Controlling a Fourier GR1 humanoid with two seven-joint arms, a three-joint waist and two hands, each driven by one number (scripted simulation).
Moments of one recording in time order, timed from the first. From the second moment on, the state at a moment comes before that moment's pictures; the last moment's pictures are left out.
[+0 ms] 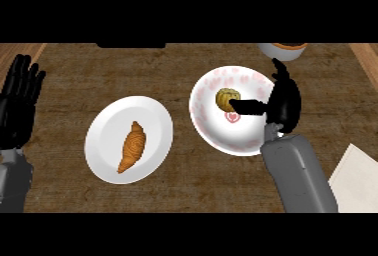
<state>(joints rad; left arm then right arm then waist) -0.27 0.31 0.24 -1.47 0.15 0.00 -0.02 -0.51 0.00 0.05 -1.36 0.85 -0.41 0.77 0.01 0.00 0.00</state>
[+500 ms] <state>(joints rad) -0.22 0.30 0.23 -1.52 0.13 0.02 -0.02 -0.33 -0.05 -0.05 -1.58 0.84 -0.61 0.70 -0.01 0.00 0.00</state>
